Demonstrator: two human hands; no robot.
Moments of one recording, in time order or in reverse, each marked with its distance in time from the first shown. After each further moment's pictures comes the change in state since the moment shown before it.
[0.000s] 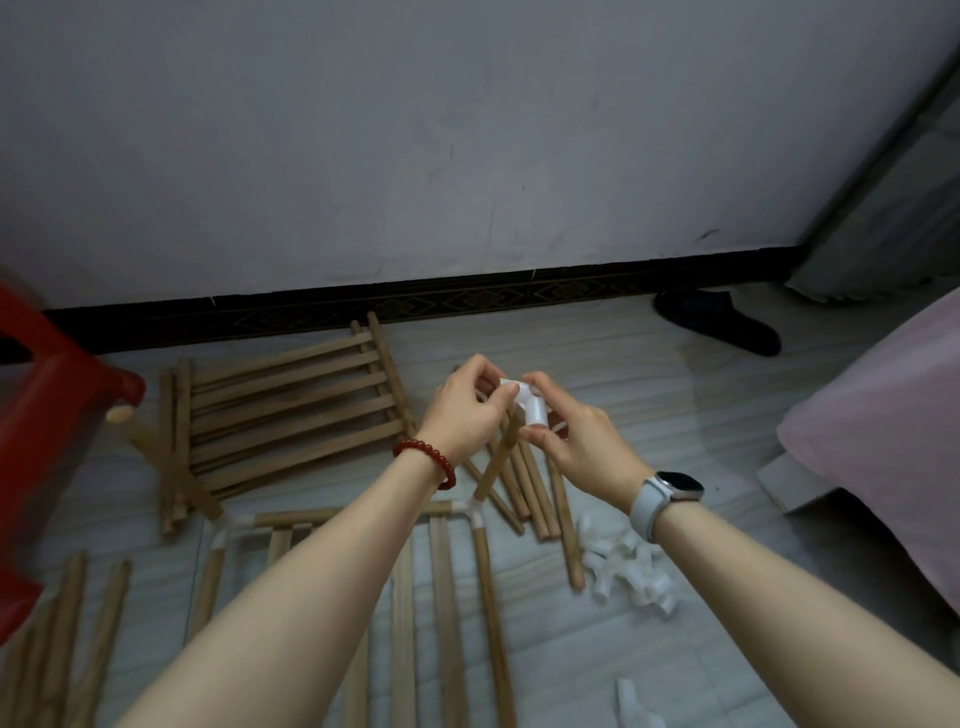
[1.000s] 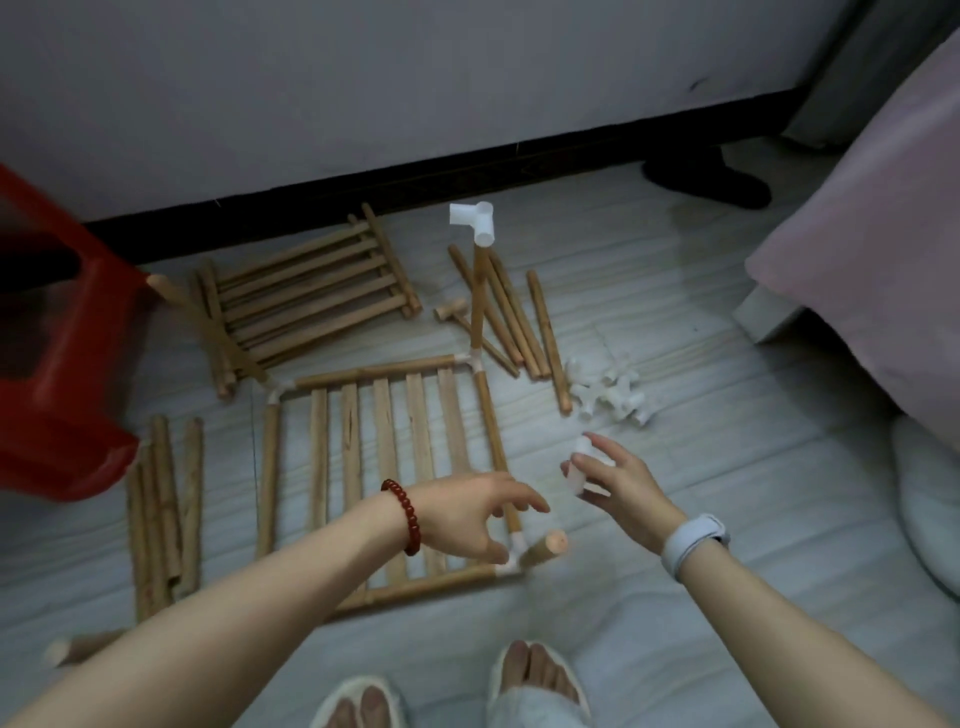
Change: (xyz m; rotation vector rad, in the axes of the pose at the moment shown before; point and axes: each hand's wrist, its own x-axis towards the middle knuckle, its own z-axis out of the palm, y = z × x) left_hand -0.222 -0.013 0.022 0.514 -1.070 0.028; right_hand -0.225 0.033 0.075 1.040 0.064 0.848
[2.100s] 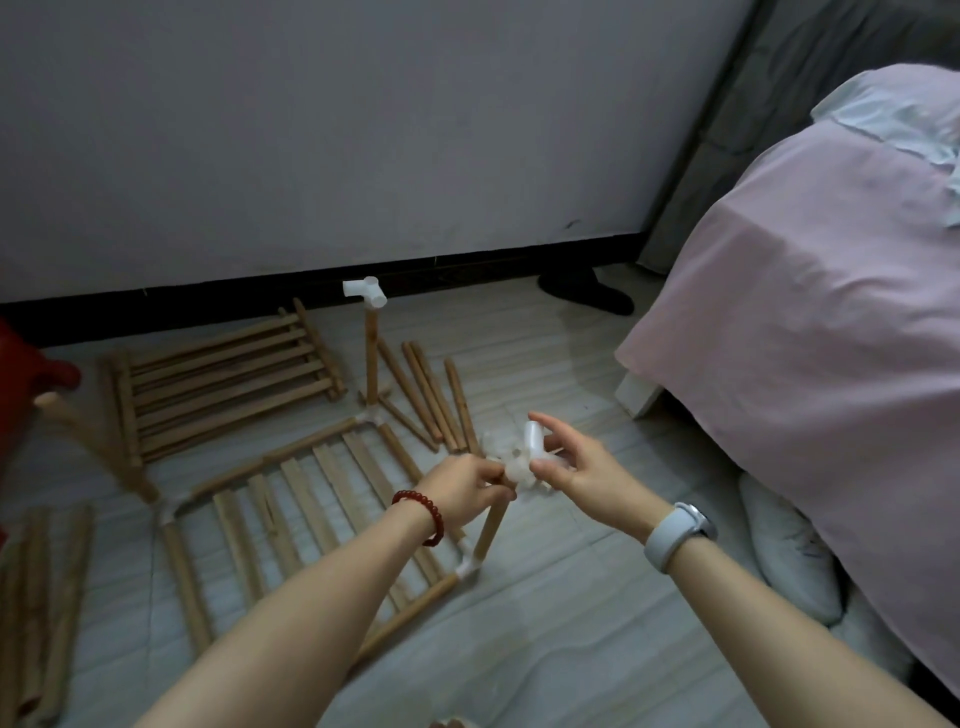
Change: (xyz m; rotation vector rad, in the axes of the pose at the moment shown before) left_hand 0.052 0.051 -0.018 -0.120 0.501 0.034; right_hand -0.097 -0.100 -0.021 -0.760 -0.009 -0.539
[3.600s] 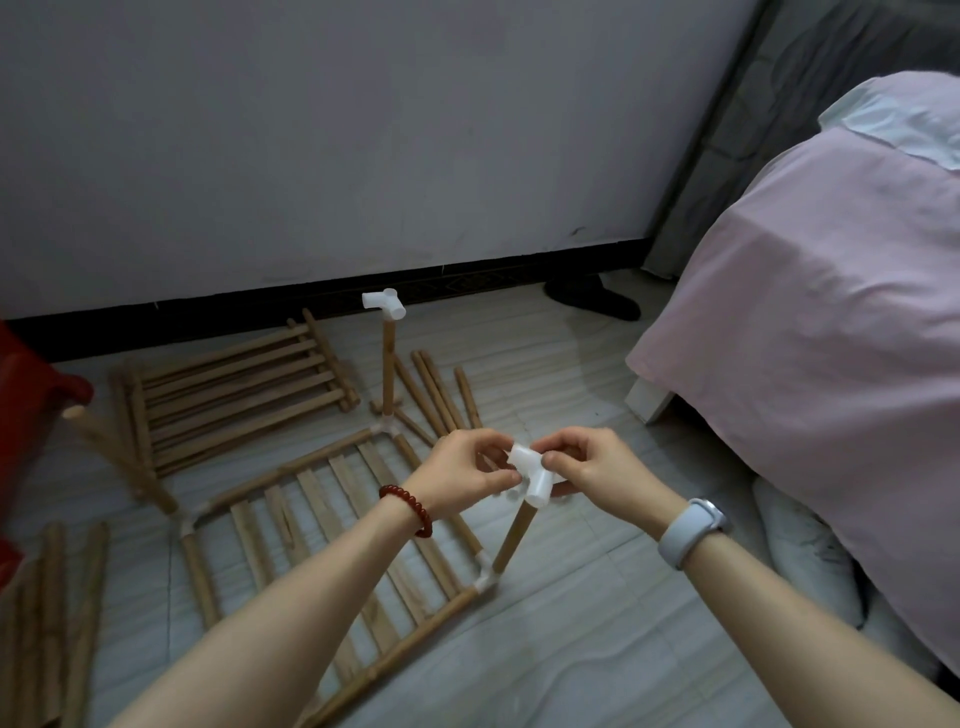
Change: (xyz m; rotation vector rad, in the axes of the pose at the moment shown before) left_hand -0.020 0.006 -0.041 -0.314 0.144 0.128; right_hand 0.009 -0.026 0.008 0.167 0.033 0.080
